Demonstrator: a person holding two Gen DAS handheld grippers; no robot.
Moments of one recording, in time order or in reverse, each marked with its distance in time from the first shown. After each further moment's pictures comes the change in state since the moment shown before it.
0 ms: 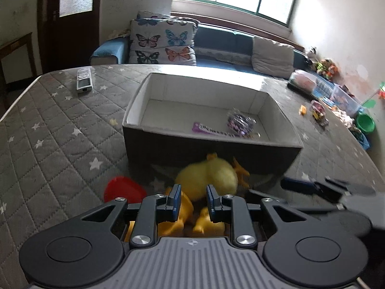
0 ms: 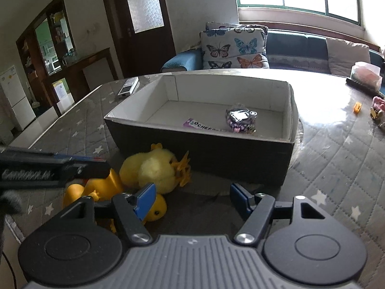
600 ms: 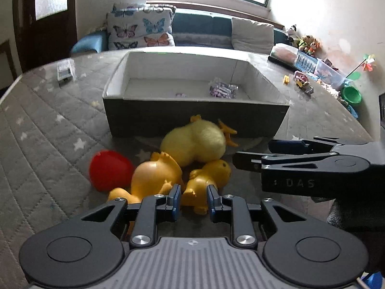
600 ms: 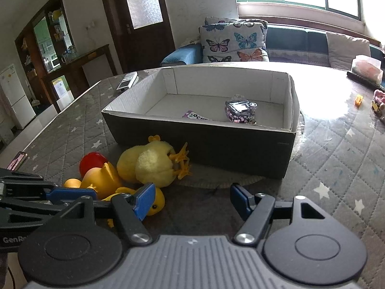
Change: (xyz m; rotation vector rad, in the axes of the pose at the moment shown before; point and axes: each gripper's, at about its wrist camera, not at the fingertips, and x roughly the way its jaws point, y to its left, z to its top) left arm 0.011 -0.006 -0.029 0.092 0.071 -0.064; right arm 0.005 -0.004 -0.005 0.014 0.024 0.004
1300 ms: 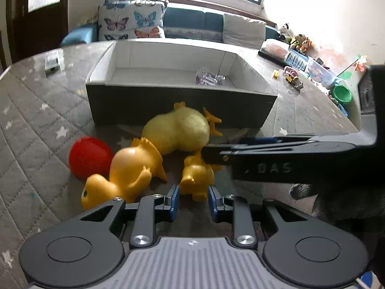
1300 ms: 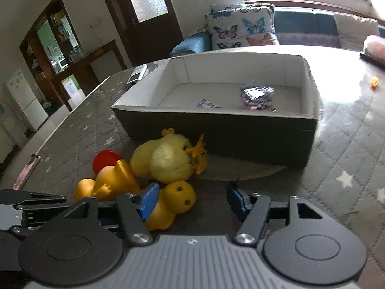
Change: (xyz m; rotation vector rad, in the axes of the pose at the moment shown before) left arm 0.003 -0.007 -0.008 0.003 0.003 -0.052; right arm 0.013 0.001 0.004 0.058 0.064 0.097
